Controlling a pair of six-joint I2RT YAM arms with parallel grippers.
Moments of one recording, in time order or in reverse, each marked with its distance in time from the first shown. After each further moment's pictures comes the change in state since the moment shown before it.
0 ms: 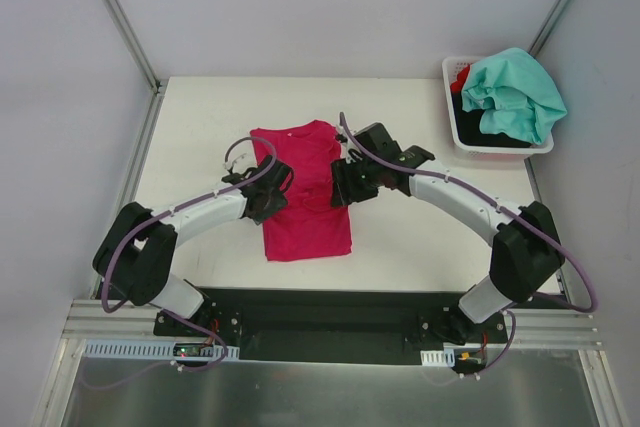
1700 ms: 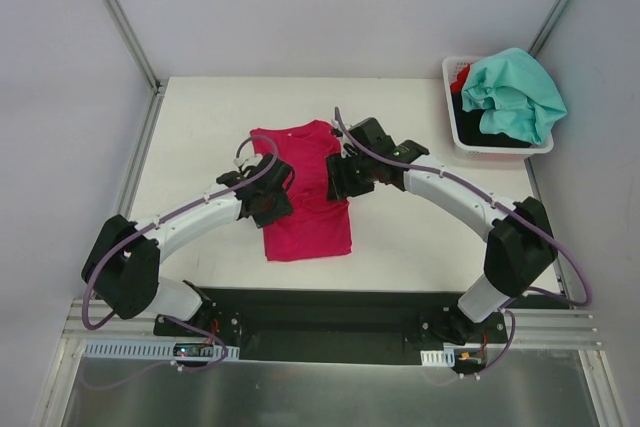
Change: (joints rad) left arm -0.031 -0.093 0.051 -0.139 0.137 0.140; right arm 0.018 0.041 0.071 -0.019 0.048 0.013
